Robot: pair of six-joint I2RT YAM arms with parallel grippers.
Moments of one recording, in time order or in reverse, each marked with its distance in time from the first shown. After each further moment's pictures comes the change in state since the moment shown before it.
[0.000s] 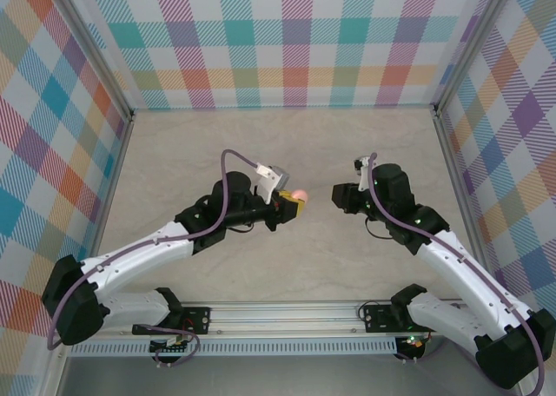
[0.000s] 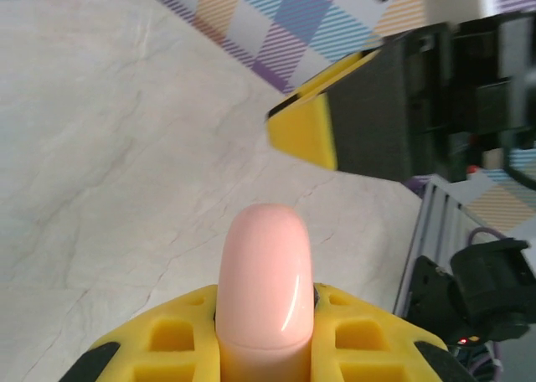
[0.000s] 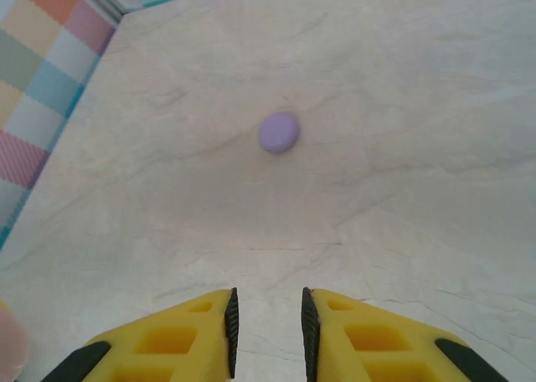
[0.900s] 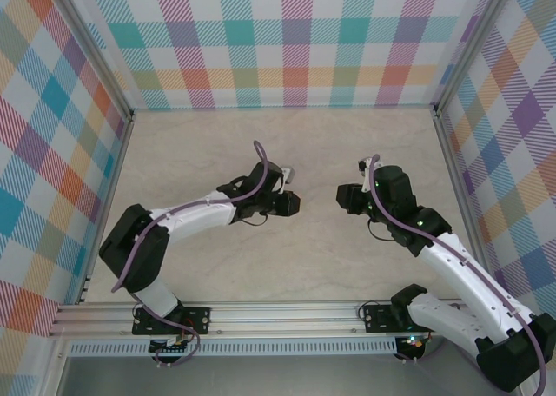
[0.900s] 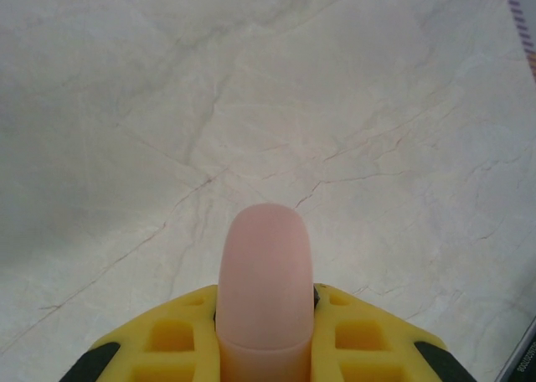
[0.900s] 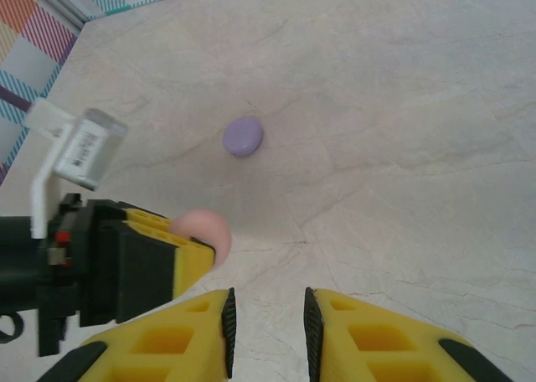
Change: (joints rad) left arm 0.092 0.454 0.192 -0.198 -0.058 -0.232; right arm 0.000 -0.020 0.000 -0.036 0.068 0.002
